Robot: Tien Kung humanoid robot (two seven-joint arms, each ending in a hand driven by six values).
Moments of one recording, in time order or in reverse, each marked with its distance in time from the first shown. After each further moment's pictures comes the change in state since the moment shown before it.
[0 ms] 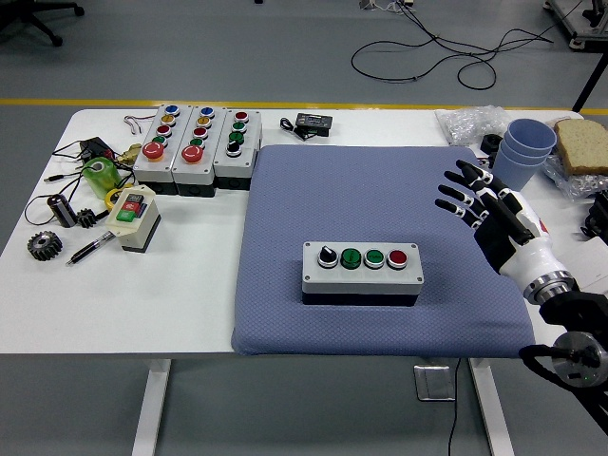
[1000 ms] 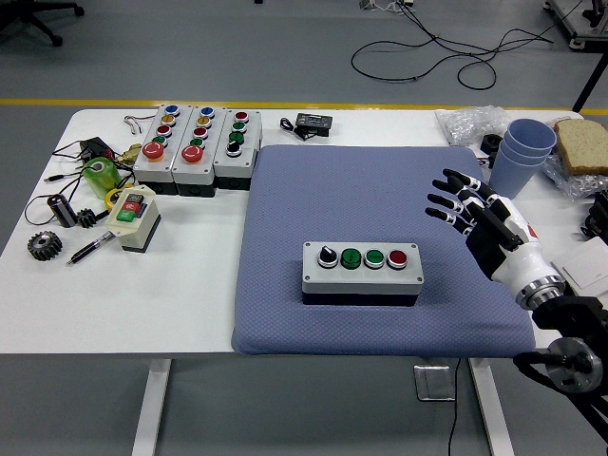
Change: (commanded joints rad) left arm -0.005 0.000 0.005 0.000 -0.005 0.001 -0.001; right arm 0.005 -0.013 -0.050 0.003 -0.021 -0.006 0.001
